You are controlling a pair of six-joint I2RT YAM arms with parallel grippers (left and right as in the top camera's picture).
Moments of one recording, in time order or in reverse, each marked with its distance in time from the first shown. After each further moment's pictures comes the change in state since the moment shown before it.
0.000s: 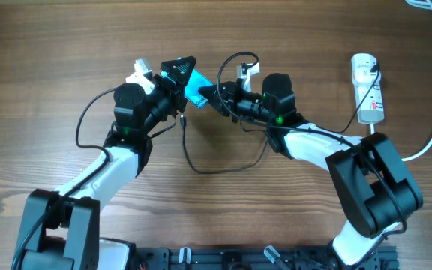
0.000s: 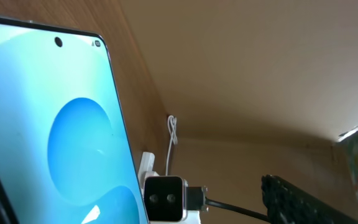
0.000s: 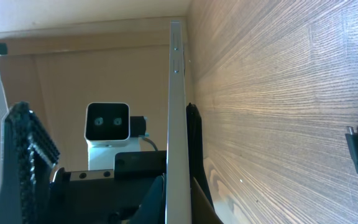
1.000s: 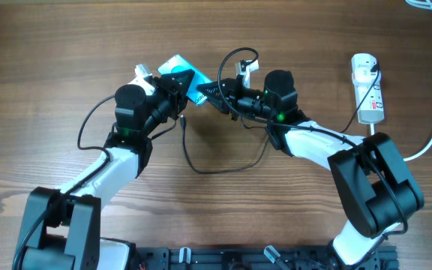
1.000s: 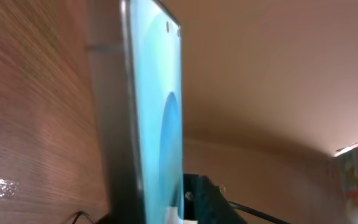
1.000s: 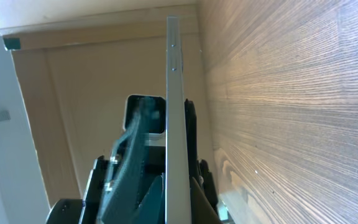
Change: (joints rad) left arm 0.002 0.011 -0.013 -0.010 0.005 -0.084; right arm -0.010 -0.001 0.024 0.011 -0.058 0.055
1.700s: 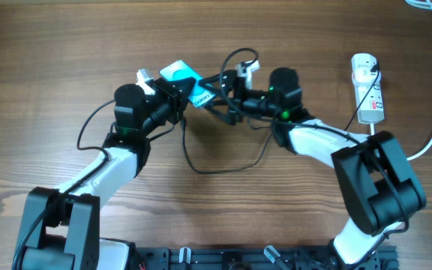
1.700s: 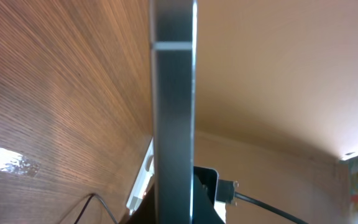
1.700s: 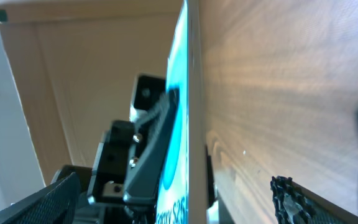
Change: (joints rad) left arm 0.033 0.002 -0.003 -0.076 0.073 -0.009; right arm -0.068 0.001 -0.002 -0.027 -0.146 -0.084
